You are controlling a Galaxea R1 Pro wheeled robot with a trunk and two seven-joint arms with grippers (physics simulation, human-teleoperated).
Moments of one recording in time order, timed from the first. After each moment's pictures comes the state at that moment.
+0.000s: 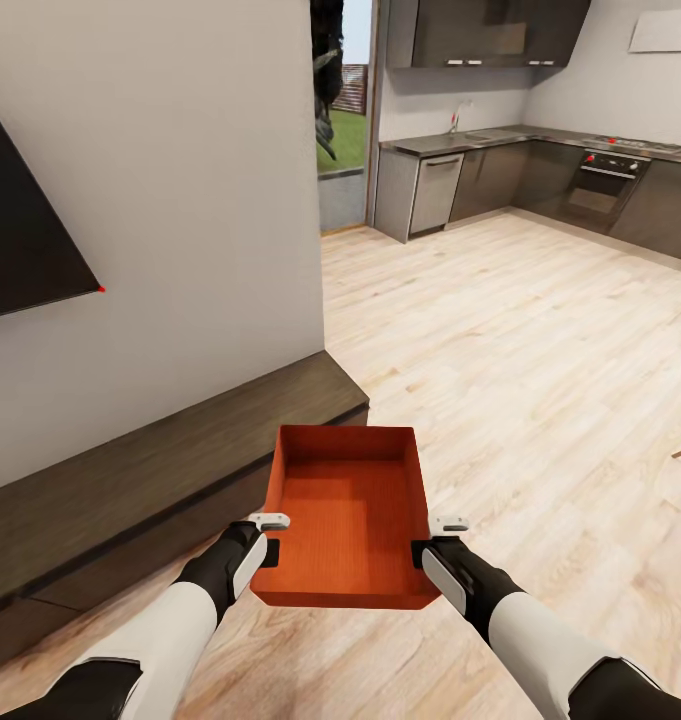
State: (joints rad) left arm -0.79 -0.15 0.00 -0.39 0.06 0.57 0.26; right arm -0.77 0.02 0.54 -0.42 -0.58 0.39 -0.40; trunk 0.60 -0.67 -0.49
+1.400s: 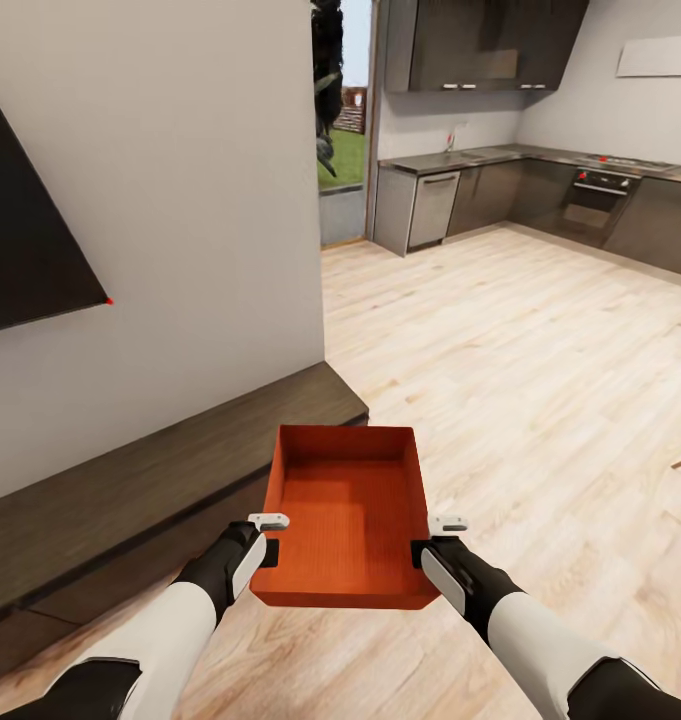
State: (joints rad) left arm -0.79 -0.15 0.00 -0.39 0.06 0.57 0.26; right arm -0.77 0.03 0.53 -0.42 -0.57 0.39 -0.40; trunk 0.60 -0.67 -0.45
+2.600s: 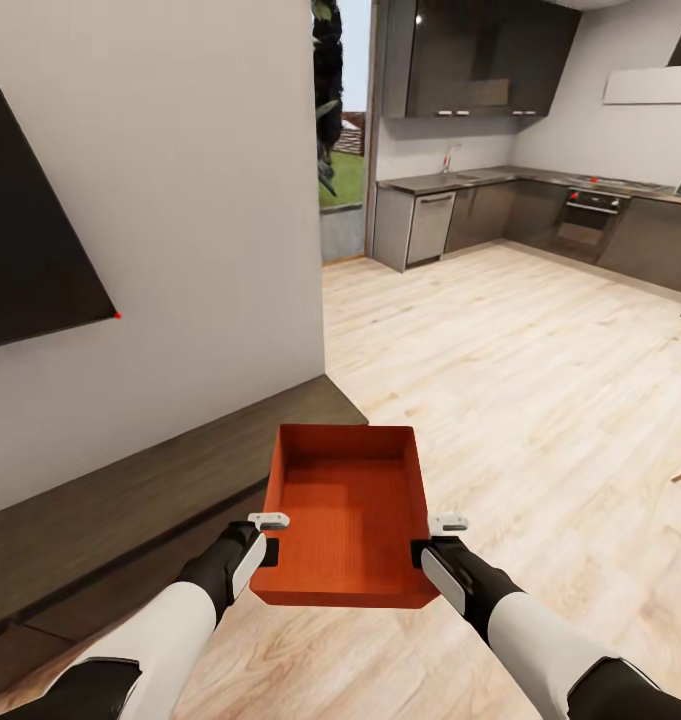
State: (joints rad) left arm -0.79 -0.15 0.00 -0.40 0.06 0.56 0.26; right arm -0.77 0.03 0.53 -0.42 -0.57 0.39 -0.40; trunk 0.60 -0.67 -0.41
